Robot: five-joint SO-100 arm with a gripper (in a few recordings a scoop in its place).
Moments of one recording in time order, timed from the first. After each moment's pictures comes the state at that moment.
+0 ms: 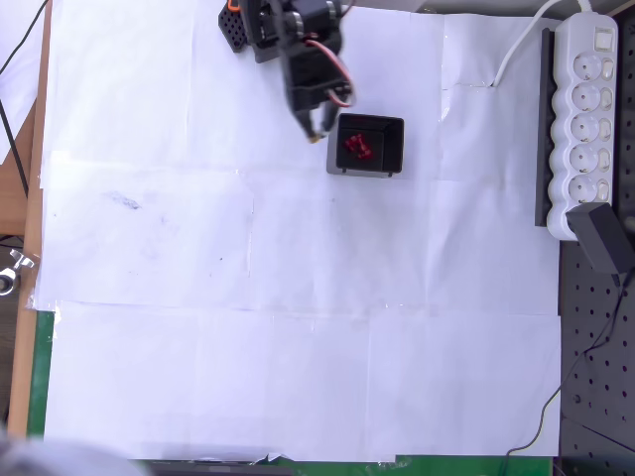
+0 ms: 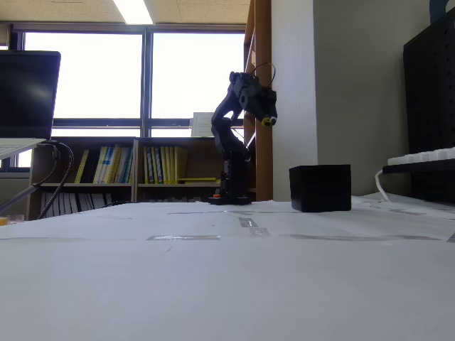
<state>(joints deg) -13.7 30.8 50.4 67.8 -96.4</state>
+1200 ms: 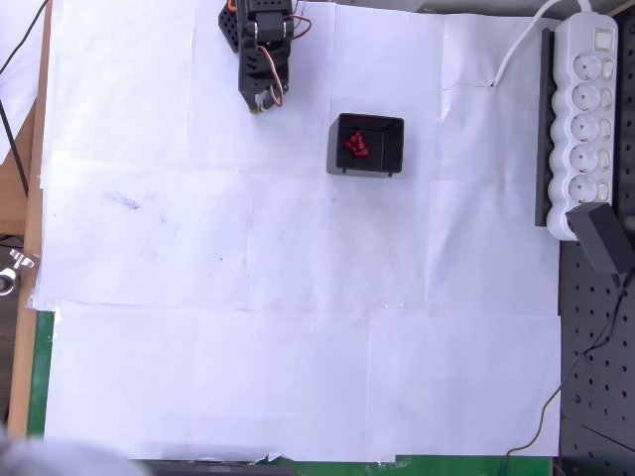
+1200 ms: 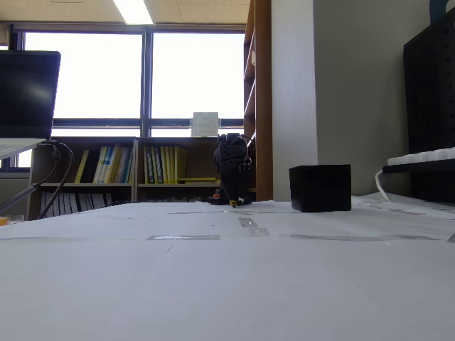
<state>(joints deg) -2.2 -5.4 1.1 75.8 -87.6</state>
